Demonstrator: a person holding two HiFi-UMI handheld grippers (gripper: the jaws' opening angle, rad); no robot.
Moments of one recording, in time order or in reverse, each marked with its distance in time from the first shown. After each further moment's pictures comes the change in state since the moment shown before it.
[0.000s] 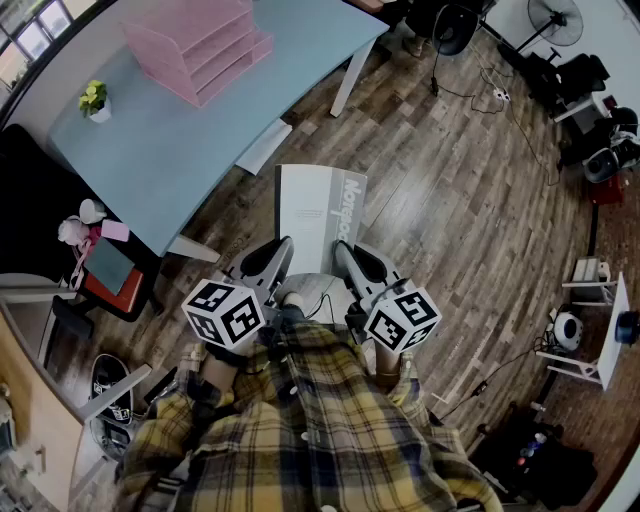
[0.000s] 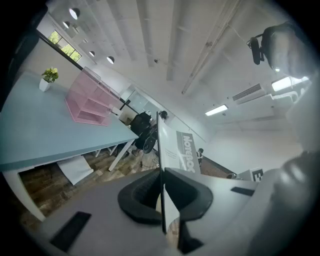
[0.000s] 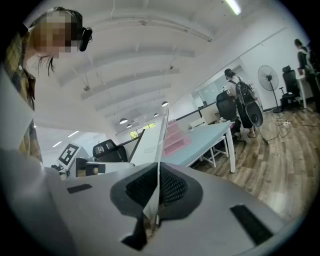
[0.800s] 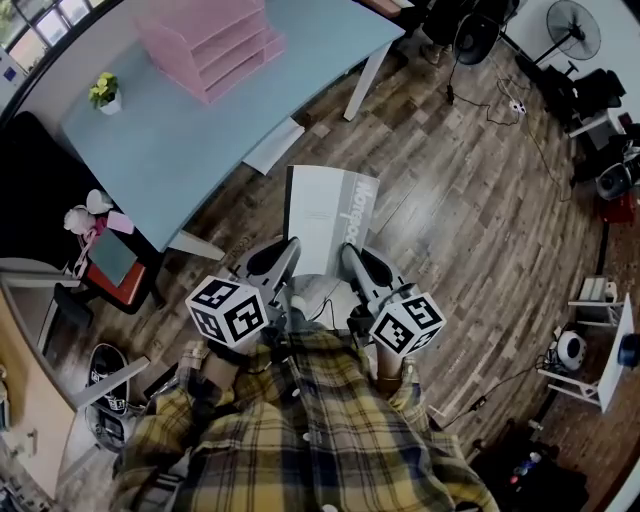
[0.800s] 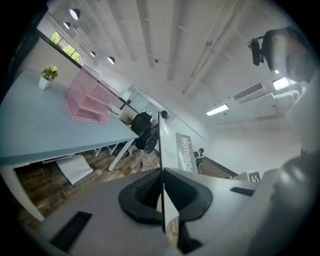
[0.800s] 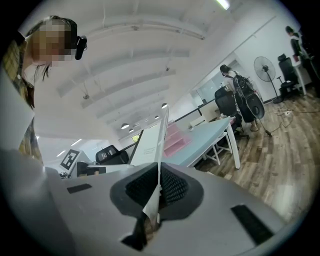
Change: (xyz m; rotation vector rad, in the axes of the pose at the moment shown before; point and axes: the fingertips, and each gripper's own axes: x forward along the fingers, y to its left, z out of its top) left arm 0.019 -0.006 -0.011 -0.003 -0.002 0.004; right arm -0.006 -0.026 -0.006 0.079 -0.029 0.039
